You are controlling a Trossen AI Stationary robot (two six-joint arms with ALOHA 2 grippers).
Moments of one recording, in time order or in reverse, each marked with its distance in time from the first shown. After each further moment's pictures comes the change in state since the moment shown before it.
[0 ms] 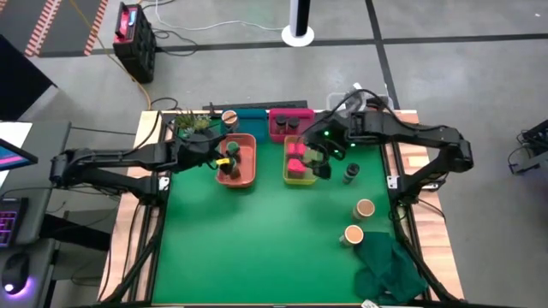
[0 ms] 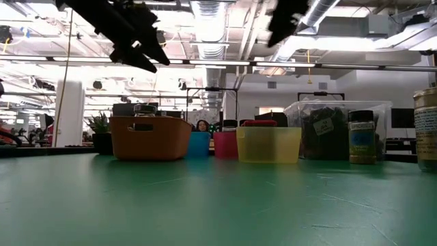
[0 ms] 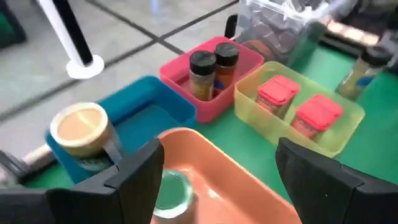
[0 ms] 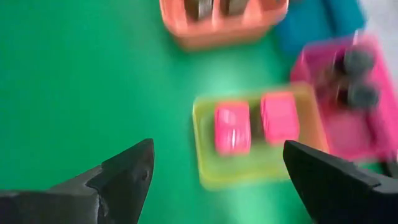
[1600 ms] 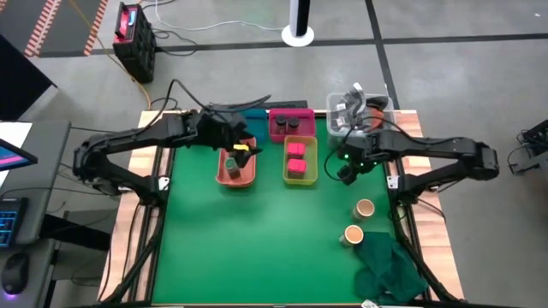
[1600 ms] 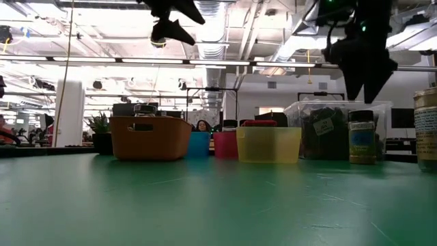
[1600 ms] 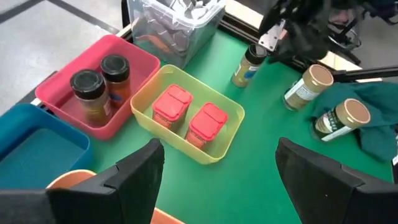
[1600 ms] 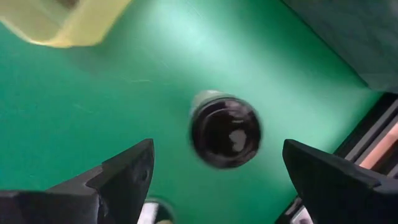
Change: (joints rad) left arm 0.083 0.321 0.571 -0.337 0.485 0.010; right arm -0.078 -0.286 -0.596 -0.168 0.137 0.682
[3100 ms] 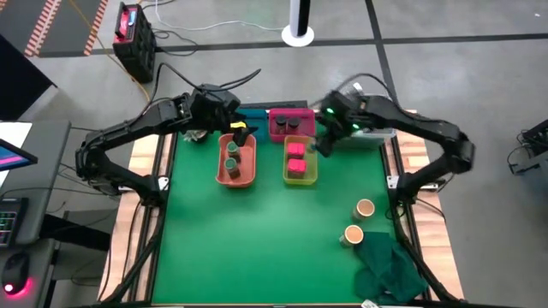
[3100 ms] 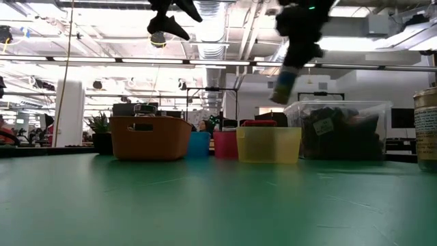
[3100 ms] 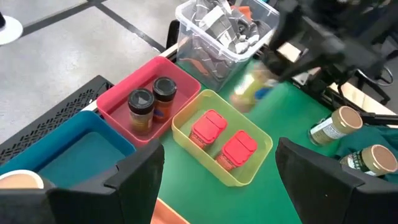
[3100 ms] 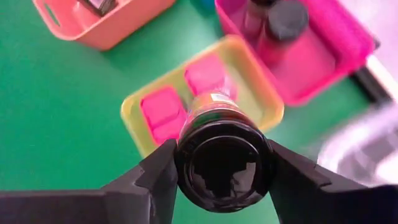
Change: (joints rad) left arm 0.116 0.020 0.144 -0.109 -0.043 -0.040; right arm -0.200 0.287 0.503 0.142 -0.194 -0.497
